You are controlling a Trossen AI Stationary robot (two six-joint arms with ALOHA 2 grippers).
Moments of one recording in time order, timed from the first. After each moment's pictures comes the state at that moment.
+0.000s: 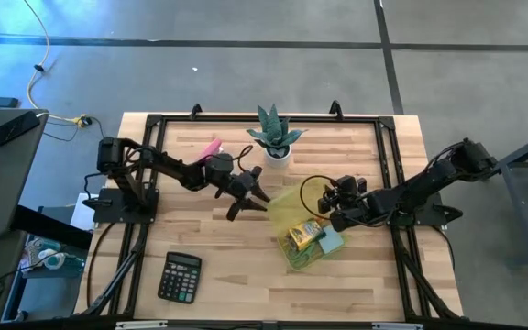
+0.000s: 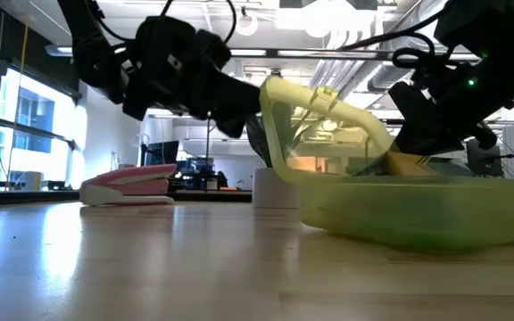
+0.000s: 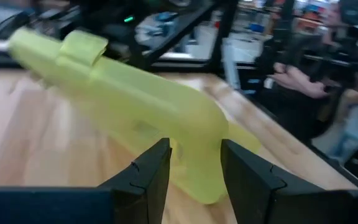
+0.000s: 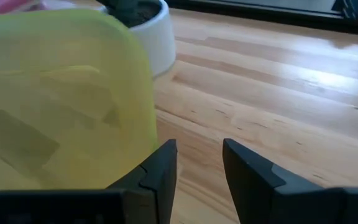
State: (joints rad) left arm 0.30 1.75 0.64 0.89 0.60 -0.04; right arm 0.35 1.31 0.51 -0.34 0.97 1.25
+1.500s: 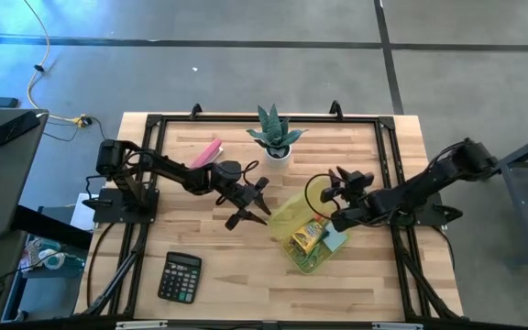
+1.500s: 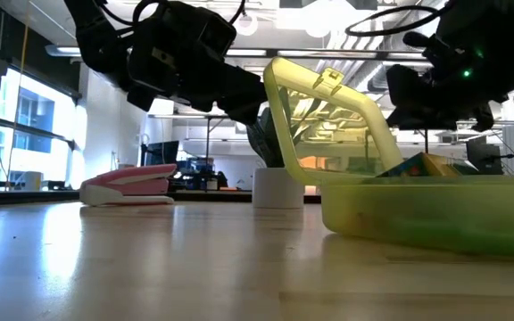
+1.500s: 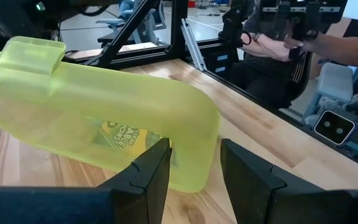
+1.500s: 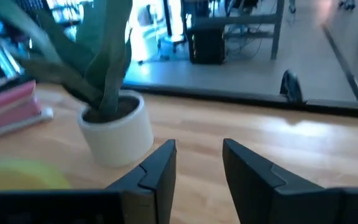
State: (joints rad) left arm 0.20 1.75 0.72 0.72 0.67 0.17; right arm 0.35 1.30 0.51 -0.37 1.30 1.30
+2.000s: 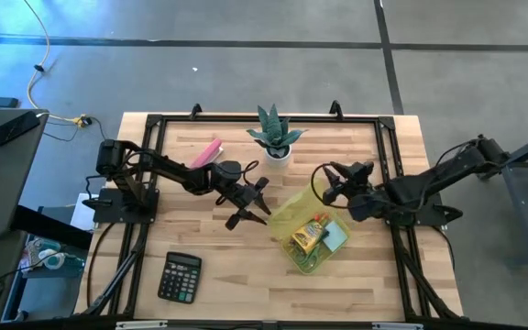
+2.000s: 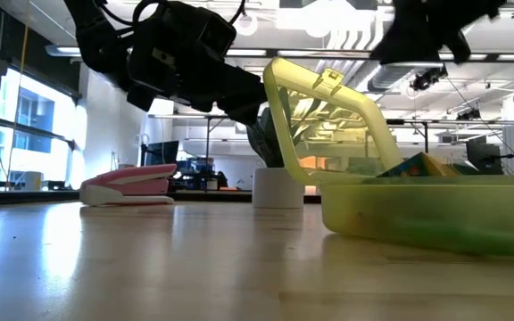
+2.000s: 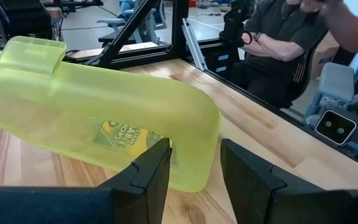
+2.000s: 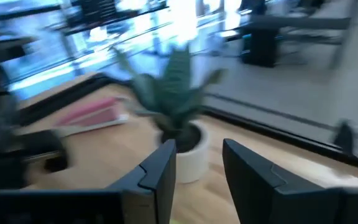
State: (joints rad) left arm 0.20 1.75 0.72 0.72 0.66 0.17; right arm 0.39 1.07 0.71 -0.35 1.19 0.80
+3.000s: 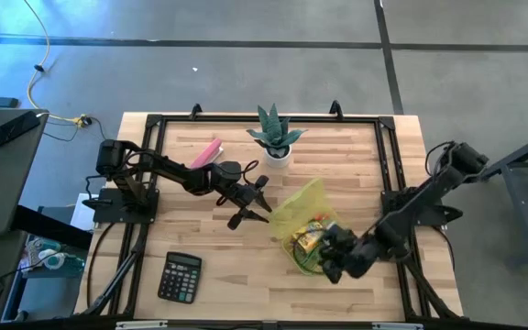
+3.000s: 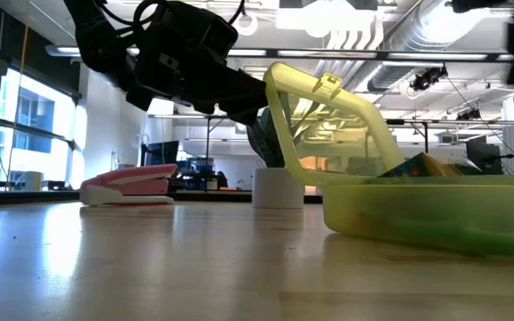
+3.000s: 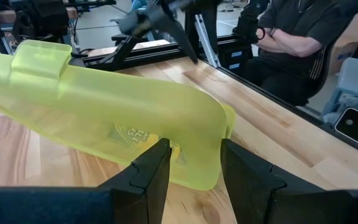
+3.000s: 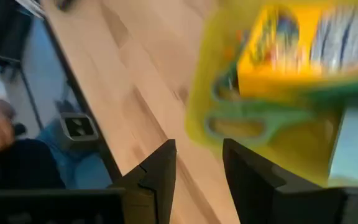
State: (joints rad) left arm 0.20 1.75 0.72 0.72 0.60 0.19; right arm 0.71 1.39 0.88 -0.41 0.32 1.35
